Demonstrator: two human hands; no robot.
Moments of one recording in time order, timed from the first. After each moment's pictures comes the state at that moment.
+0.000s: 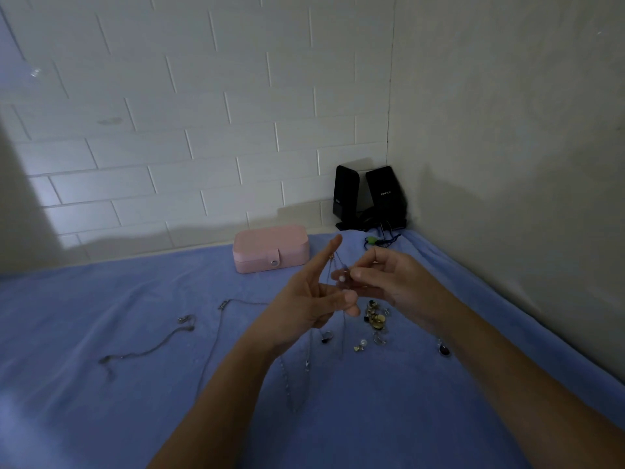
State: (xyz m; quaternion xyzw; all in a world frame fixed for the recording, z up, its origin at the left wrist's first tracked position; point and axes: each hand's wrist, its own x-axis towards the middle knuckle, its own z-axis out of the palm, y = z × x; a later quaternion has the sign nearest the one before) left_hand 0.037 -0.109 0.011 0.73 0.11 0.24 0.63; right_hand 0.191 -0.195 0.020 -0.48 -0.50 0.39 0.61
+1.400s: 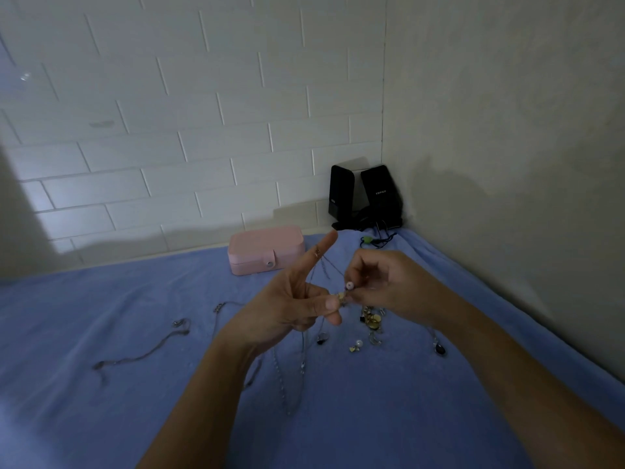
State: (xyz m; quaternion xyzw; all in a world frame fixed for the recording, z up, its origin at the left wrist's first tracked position) left_hand 0.021 -0.103 0.022 0.72 0.04 0.18 0.67; right_hand 0.190 -0.208 0.034 -0.56 -0.65 0.23 0.46
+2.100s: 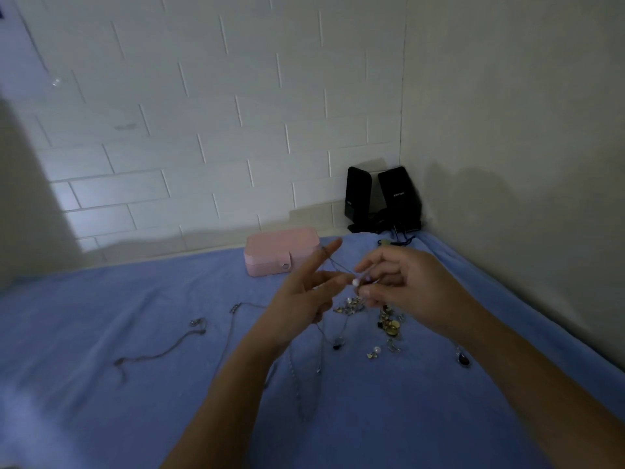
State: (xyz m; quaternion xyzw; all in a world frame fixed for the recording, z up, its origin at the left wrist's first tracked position) left_hand 0.029 -0.105 0.018 0.75 0.17 0.30 0.57; right_hand 0.187 -0.203 0.029 -0.57 -0.61 0.20 0.51
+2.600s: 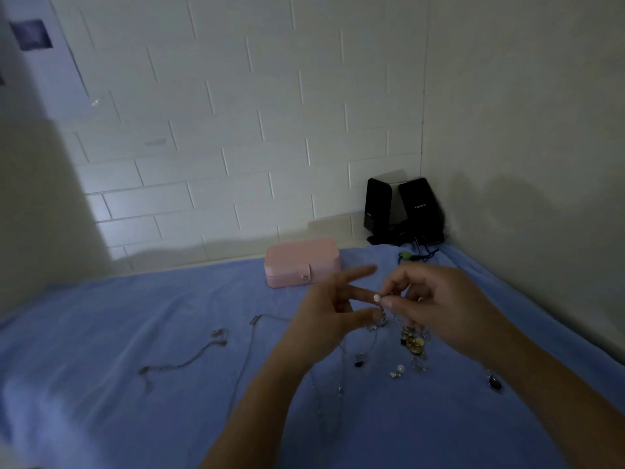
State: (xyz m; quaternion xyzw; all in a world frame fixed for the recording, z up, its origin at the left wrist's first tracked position) left_hand 0.034 -0.102 0.014 0.79 0.18 0.33 0.49; right_hand 0.179 -0.209 0.035 -0.59 -0.63 0.12 0.49
